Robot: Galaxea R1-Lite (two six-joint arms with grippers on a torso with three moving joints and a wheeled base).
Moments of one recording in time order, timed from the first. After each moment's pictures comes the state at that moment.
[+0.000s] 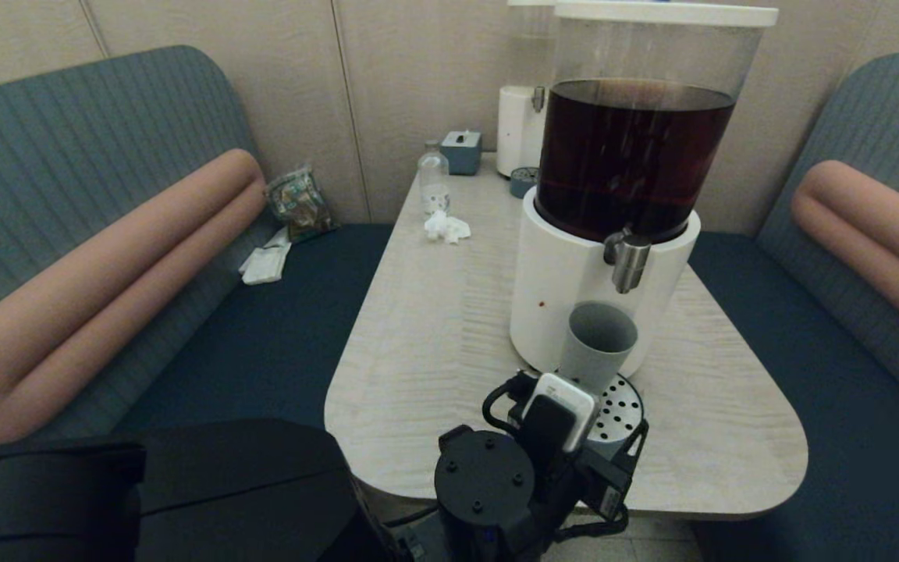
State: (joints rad) left arm -1.03 2.23 -0.82 -1.52 0.26 0.06; right arm 0.00 0.00 0.00 0.01 0.01 -0.02
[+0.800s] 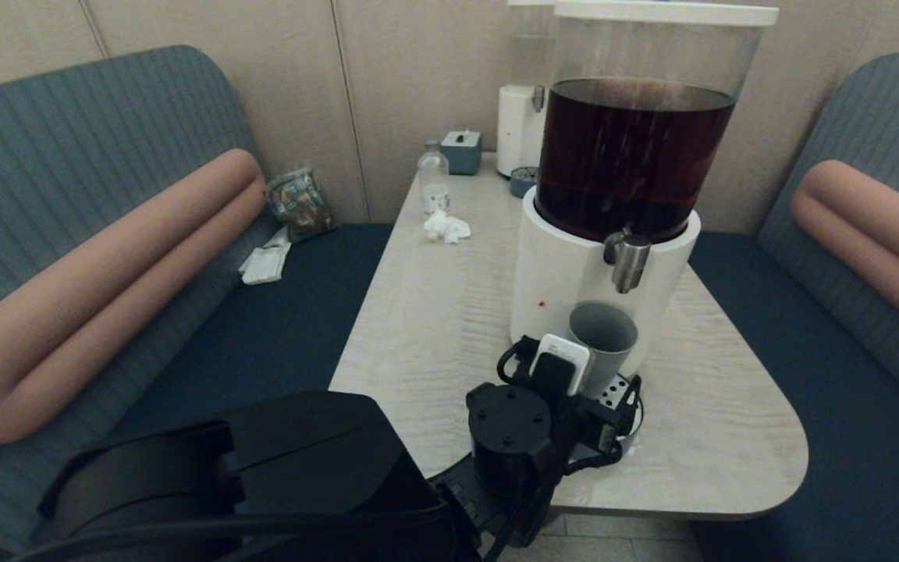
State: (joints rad) left arm -0.95 2.35 -1.06 -1.44 0.30 0.05; right arm 0.00 0.00 0.00 0.01 0.01 -0.02
